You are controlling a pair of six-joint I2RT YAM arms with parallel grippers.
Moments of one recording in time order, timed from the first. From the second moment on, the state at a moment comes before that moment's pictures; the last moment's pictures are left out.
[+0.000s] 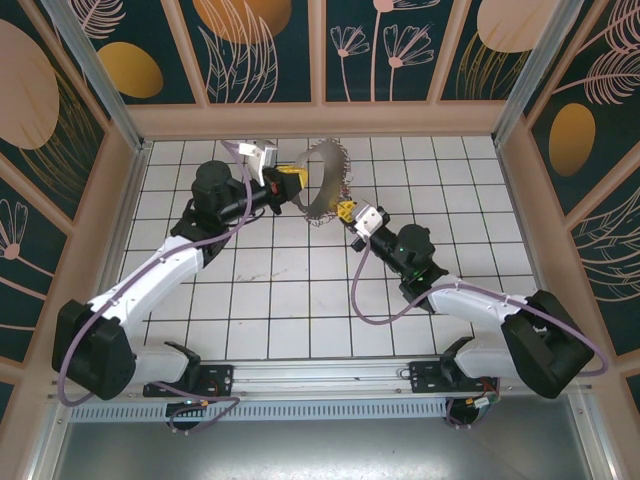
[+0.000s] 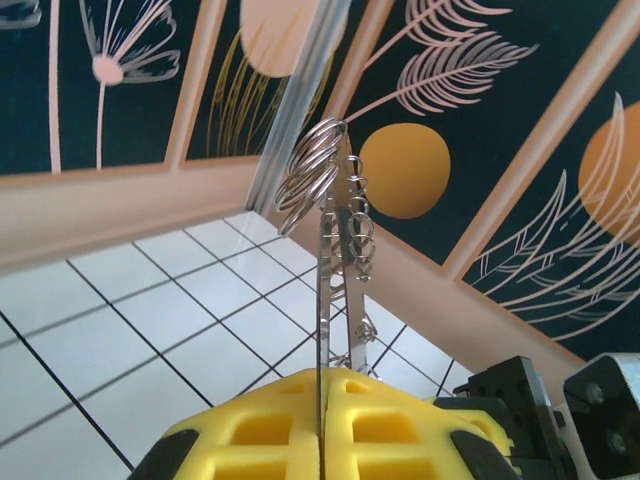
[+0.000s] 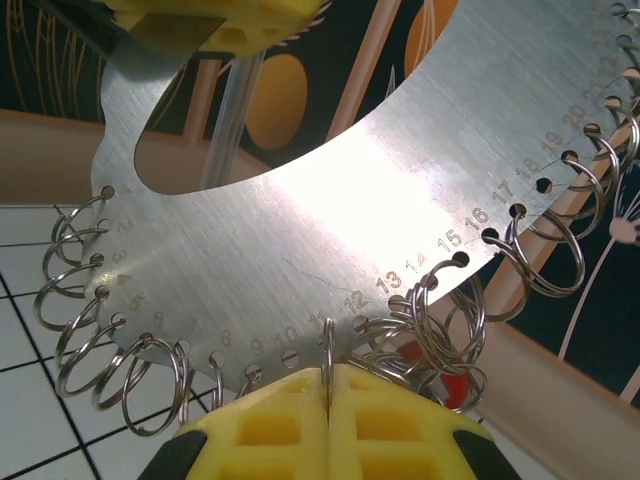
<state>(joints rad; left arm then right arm) -0.47 1.33 0.99 0.30 0.54 -0.42 0.67 1.24 0.49 0.83 -0.13 -0.36</state>
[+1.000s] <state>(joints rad) -0.46 1.63 1.00 0.17 0.51 -0.67 0.43 1.21 0.60 0.29 -0.52 -0.27</state>
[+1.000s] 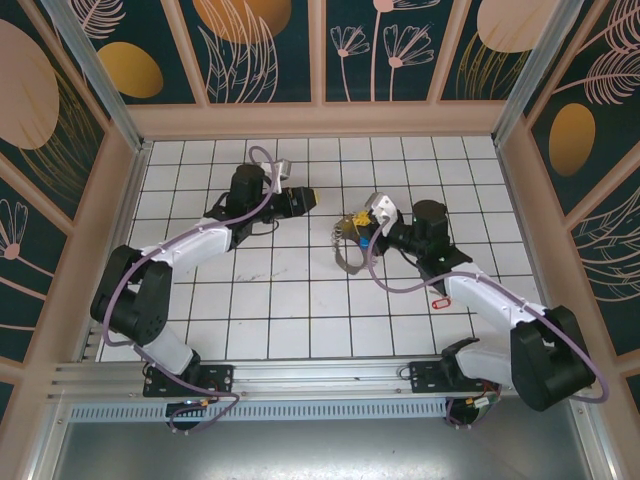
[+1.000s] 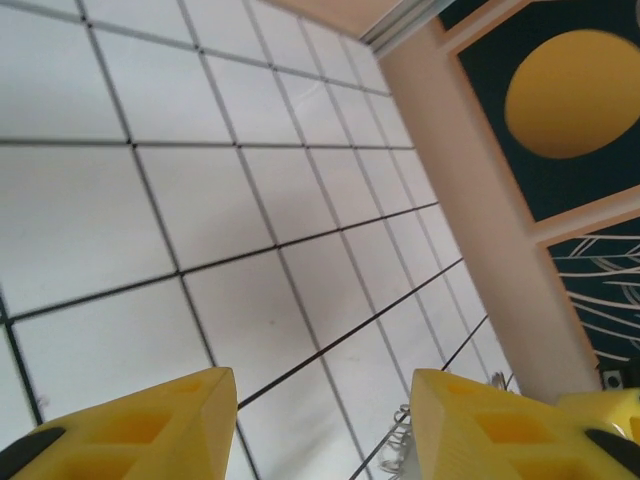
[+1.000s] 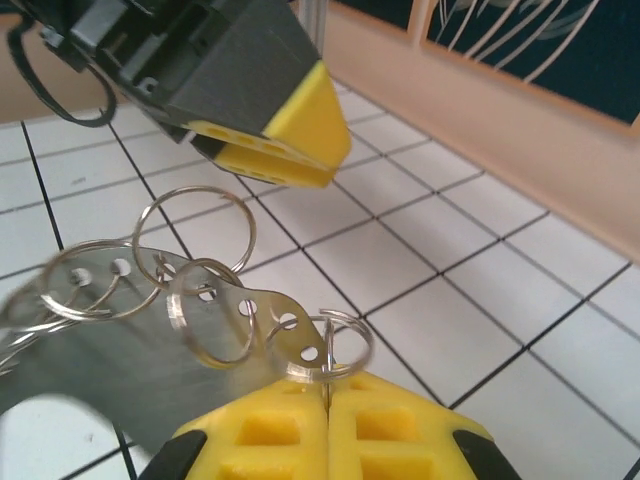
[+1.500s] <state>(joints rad) -0.46 1.61 0.88 0.26 0.42 -0.64 0.63 1.33 0.70 0.09 -0.23 -0.60</state>
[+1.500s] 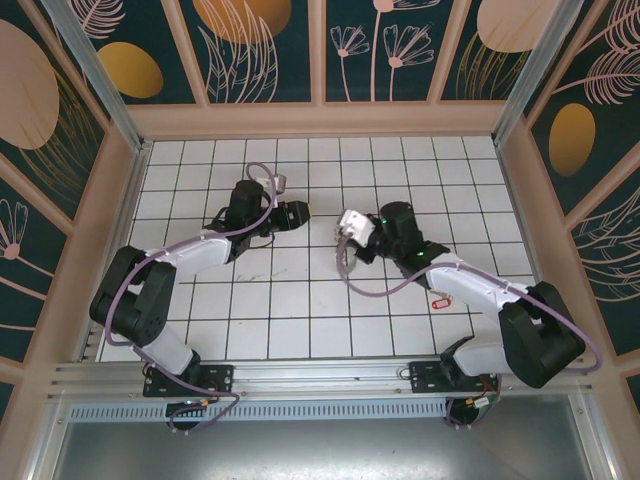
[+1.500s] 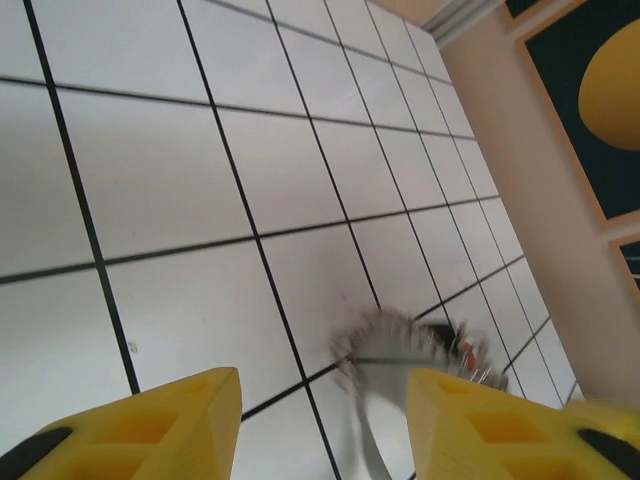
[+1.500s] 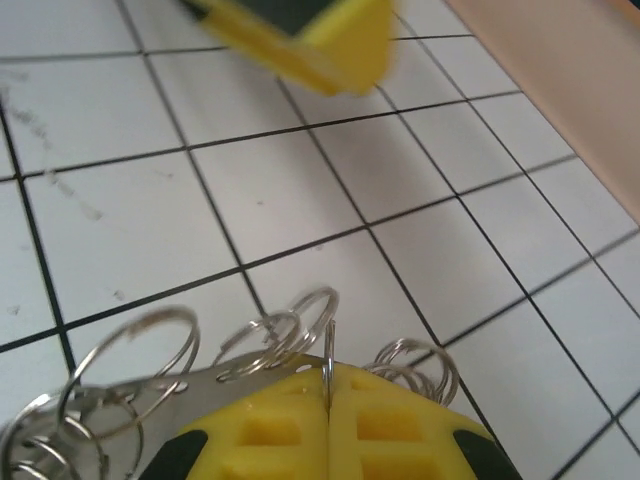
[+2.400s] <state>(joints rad) -0.46 1.61 0.90 0.29 0.57 -0.44 0.88 1.21 0.47 0.32 0.05 -0.87</state>
